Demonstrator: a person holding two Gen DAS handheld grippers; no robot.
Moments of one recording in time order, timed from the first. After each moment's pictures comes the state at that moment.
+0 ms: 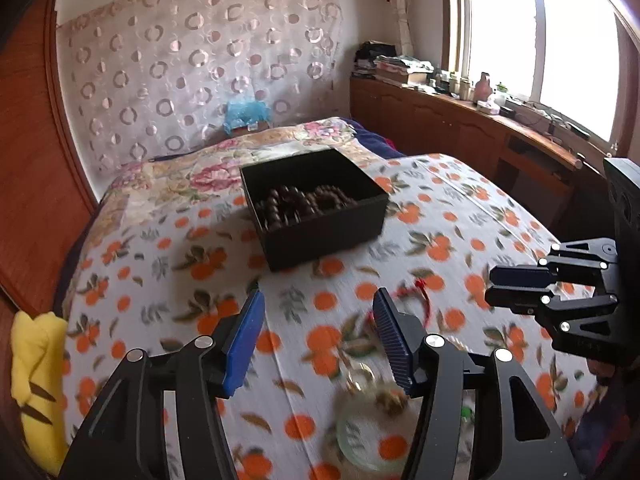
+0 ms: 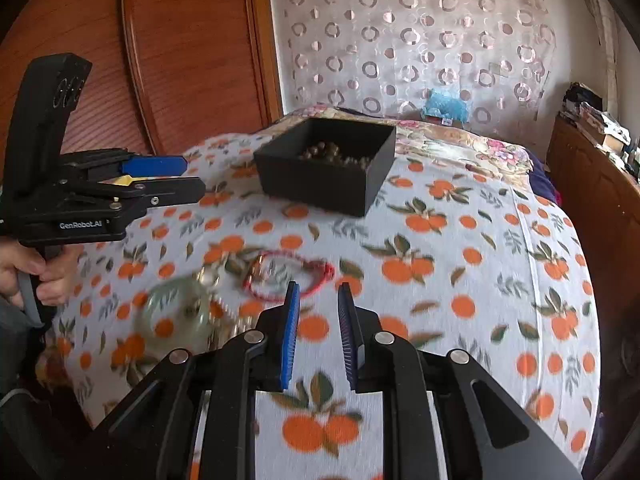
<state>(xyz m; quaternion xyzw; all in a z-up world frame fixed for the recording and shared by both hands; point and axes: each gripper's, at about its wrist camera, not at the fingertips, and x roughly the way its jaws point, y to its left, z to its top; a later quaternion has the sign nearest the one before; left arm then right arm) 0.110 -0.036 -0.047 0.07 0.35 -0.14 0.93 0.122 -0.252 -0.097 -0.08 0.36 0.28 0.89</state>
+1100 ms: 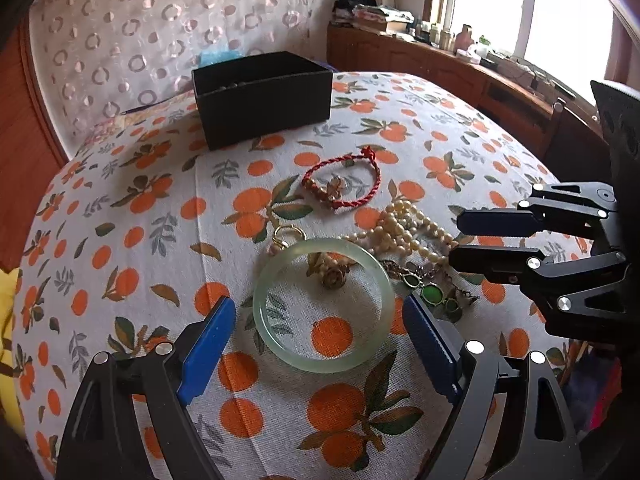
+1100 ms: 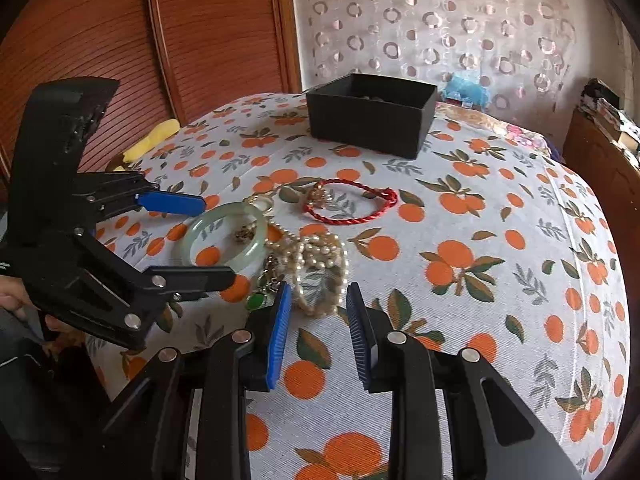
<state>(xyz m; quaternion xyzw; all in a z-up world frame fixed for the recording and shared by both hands) 0.066 -0.058 -0.111 0.07 0.43 -0.17 0.88 0.078 -0.229 -0.128 -0.09 0.39 0.31 0.87</state>
